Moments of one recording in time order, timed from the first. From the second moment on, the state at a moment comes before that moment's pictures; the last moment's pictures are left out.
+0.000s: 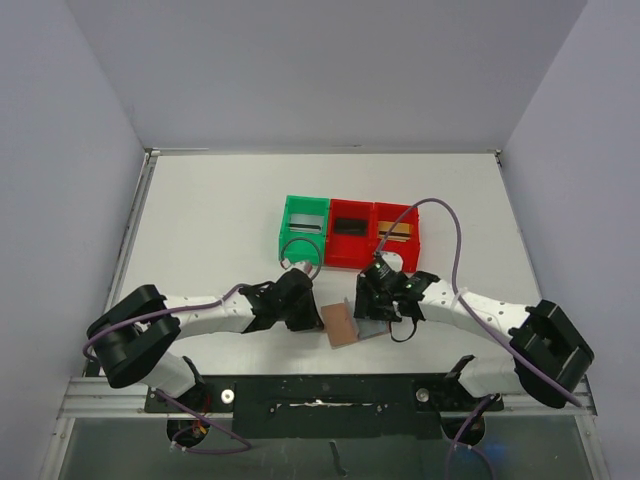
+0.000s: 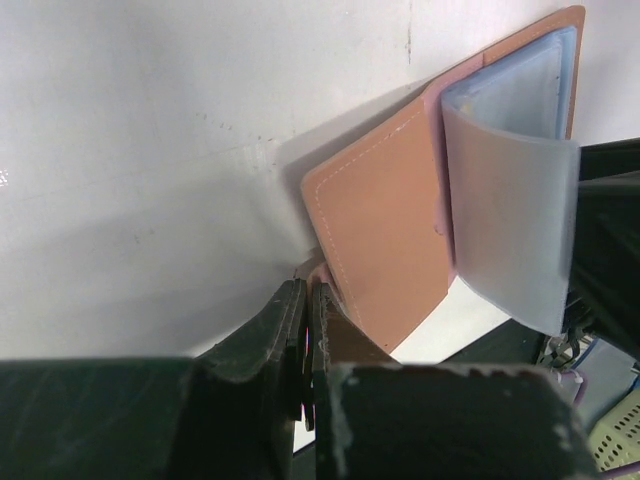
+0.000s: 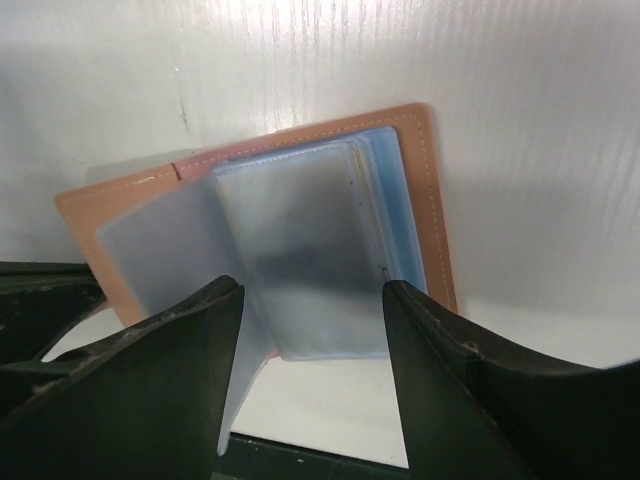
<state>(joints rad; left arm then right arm) -0.96 1.49 0.63 -0.06 0.04 -1.02 0.78 1.29 0.69 -0.52 0.12 0.81</state>
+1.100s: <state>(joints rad) -0.96 1.54 0.67 -0.05 0.06 -1.01 0.91 1.35 0.77 -0.55 0.23 0.82</state>
